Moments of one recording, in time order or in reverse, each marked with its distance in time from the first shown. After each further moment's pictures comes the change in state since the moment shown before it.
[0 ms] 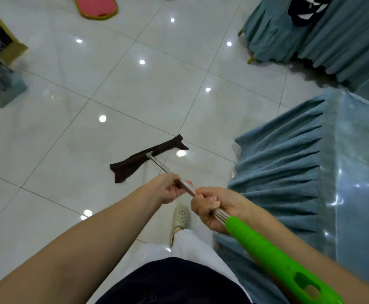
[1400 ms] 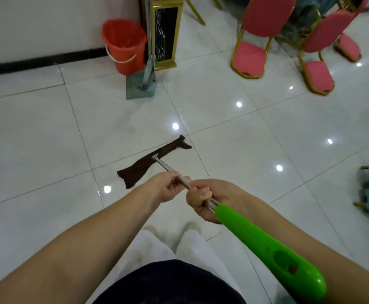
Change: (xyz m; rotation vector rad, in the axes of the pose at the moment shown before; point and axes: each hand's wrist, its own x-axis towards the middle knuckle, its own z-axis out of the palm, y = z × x) left_hand -0.041 0.407 -0.273 -0.810 0.063 0.266; right_hand 0.221 -0.058 0.516 -0.707 0.195 0.183
